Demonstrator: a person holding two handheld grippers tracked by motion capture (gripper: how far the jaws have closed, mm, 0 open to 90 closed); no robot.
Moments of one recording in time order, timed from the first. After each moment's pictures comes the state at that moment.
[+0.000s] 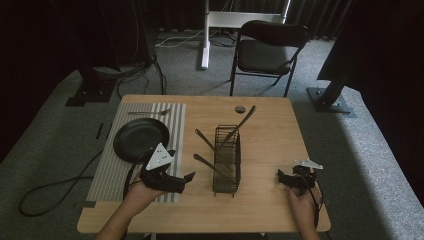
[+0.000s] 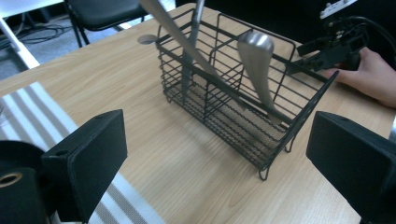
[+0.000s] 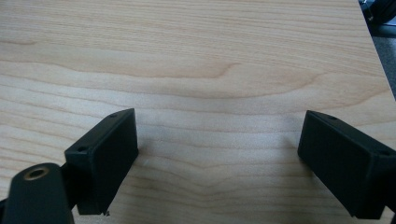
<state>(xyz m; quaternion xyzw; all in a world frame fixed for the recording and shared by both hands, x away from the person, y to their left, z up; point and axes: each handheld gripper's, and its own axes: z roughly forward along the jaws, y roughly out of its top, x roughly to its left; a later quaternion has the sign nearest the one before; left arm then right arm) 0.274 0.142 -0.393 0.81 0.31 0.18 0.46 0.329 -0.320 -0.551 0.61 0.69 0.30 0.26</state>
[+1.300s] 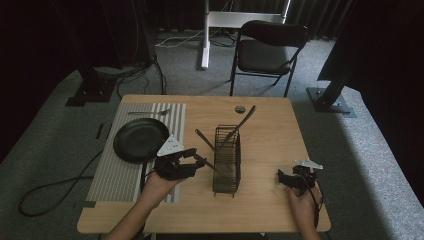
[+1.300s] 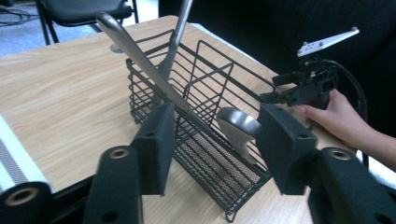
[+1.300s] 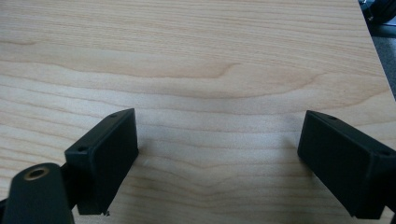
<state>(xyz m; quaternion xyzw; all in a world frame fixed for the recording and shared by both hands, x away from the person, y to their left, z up) 0.296 0.117 -0.392 0.79 0.34 0.11 0.50 0.329 -0.320 -0.551 0.61 0.69 0.30 0.26</state>
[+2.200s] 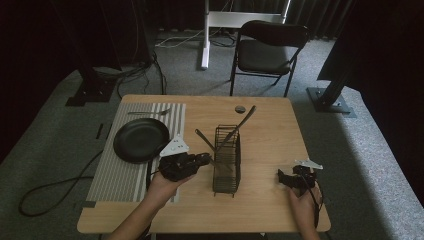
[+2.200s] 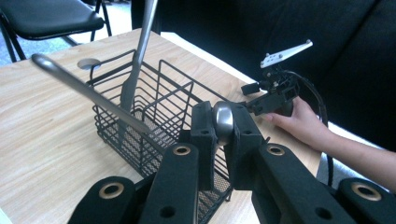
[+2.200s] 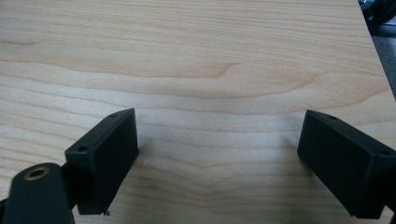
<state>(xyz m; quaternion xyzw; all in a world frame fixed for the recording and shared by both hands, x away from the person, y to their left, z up) 0.288 0.099 -0.376 0.80 0.29 0.09 0.52 0.329 -0.320 -0.551 0.61 0.69 0.30 0.26</state>
